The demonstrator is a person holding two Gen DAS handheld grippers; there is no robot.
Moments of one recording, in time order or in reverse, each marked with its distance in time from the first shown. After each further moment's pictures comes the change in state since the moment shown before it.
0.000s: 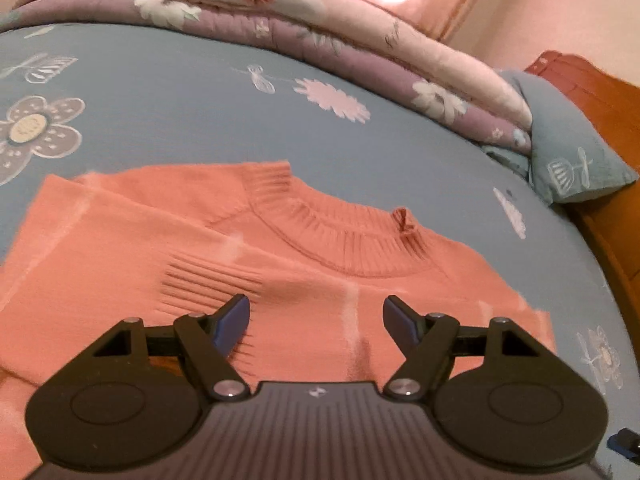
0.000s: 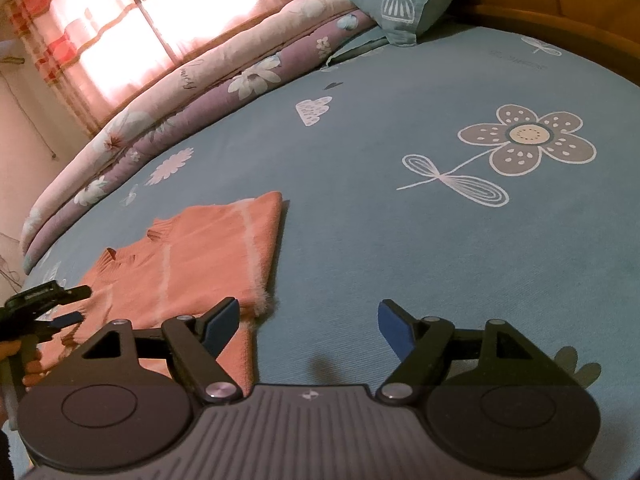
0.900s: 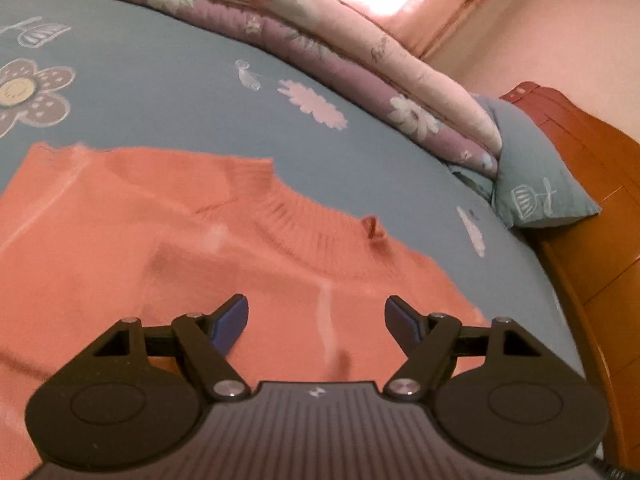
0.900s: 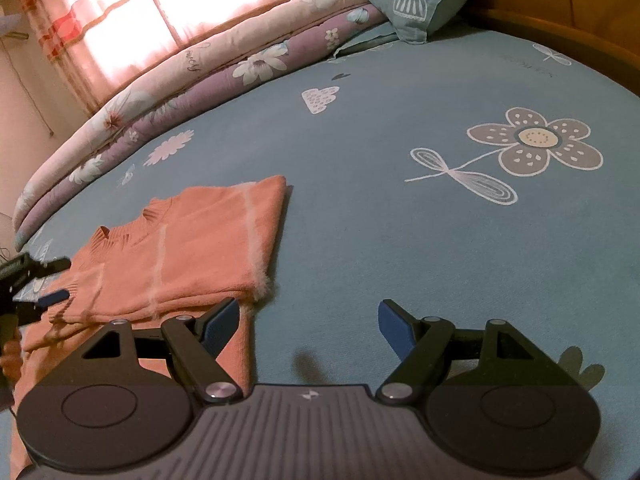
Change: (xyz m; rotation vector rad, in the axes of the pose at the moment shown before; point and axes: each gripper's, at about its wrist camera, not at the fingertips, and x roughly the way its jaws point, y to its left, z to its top) left arm -0.003 0.021 -0.008 -0.084 0.004 -0.121; right arm 0.008 0.009 -0.006 -0.061 0.025 -0.031
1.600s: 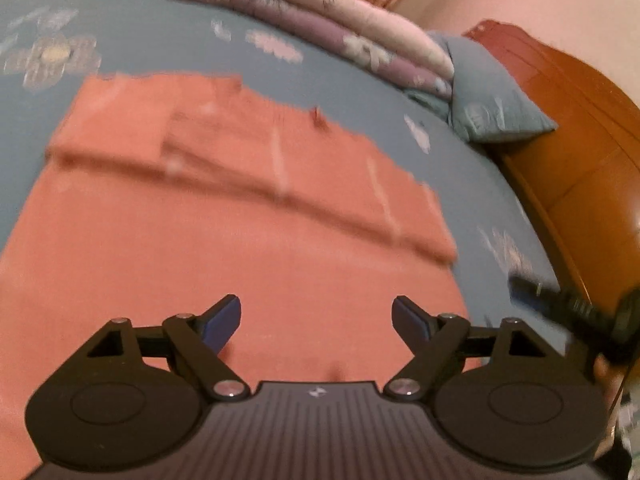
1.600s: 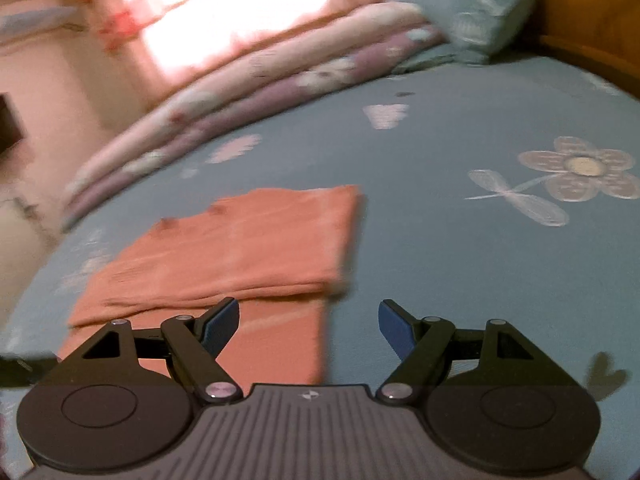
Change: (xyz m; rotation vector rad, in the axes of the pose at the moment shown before) left arm -0.128 -0.031 -0.109 0.094 0.160 -0.040; right arm -0.031 0.029 -0.012 -0.100 -0.029 0.225
